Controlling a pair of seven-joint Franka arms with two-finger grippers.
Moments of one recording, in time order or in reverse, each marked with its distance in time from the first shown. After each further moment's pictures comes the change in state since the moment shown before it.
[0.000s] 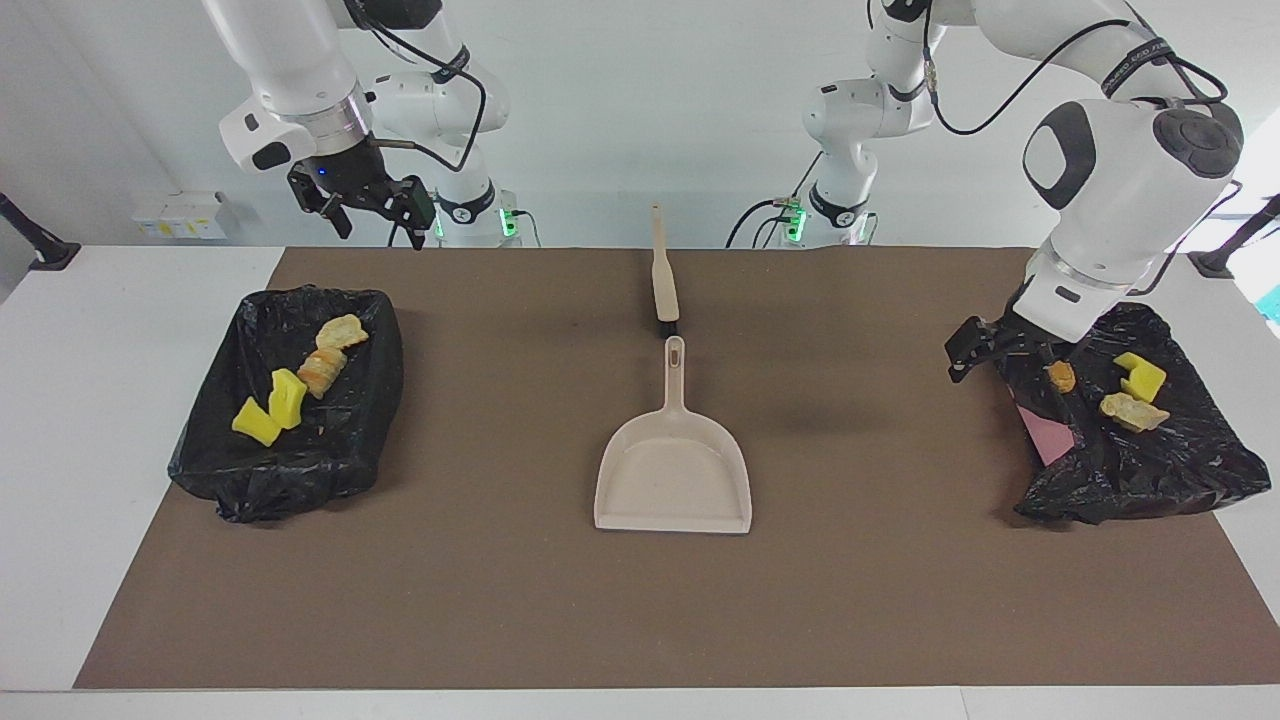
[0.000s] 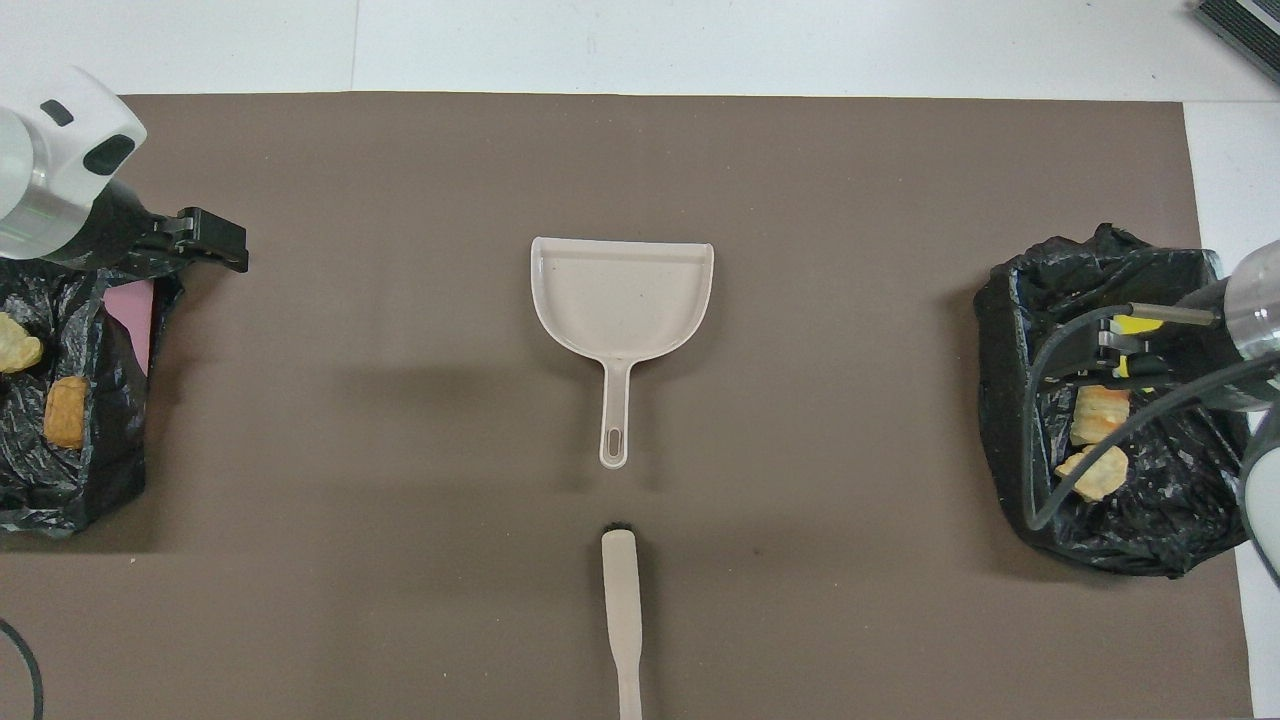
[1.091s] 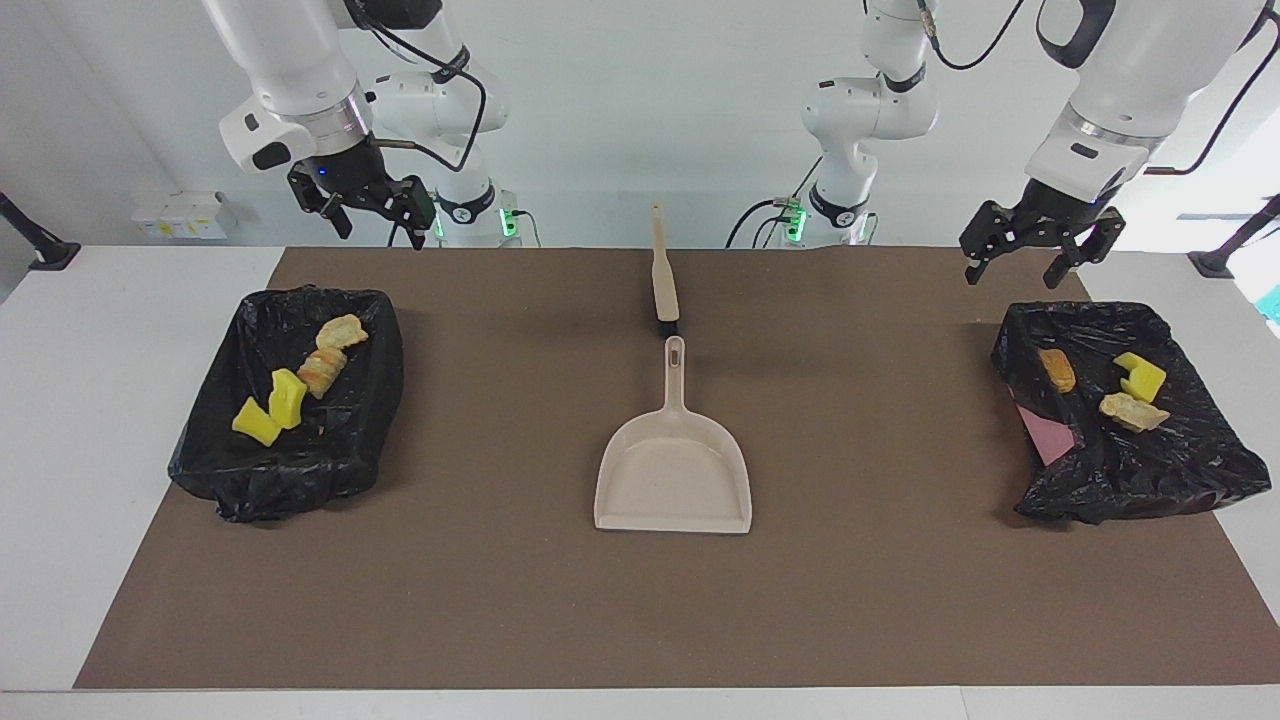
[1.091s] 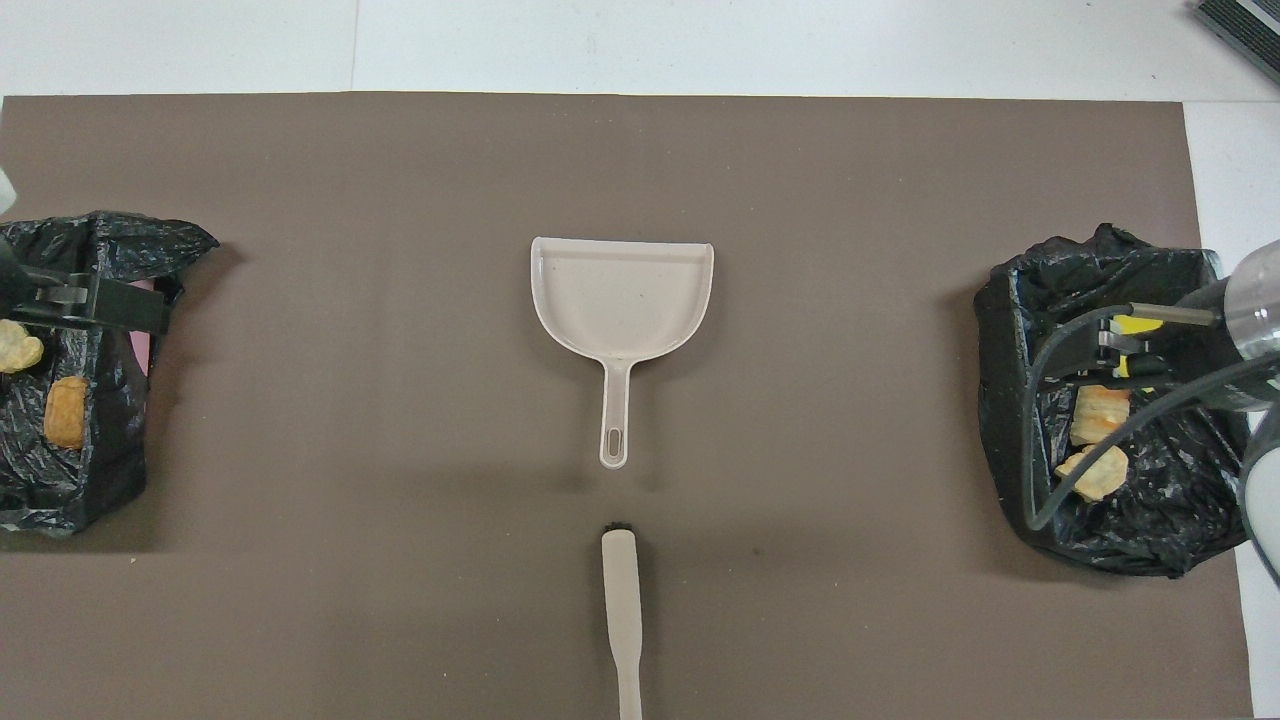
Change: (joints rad) left arm -0.167 -0.239 0.173 -0.059 0.000 -0.158 0.122; right arm 0.000 0.000 0.000 0.000 0.000 0.000 0.000
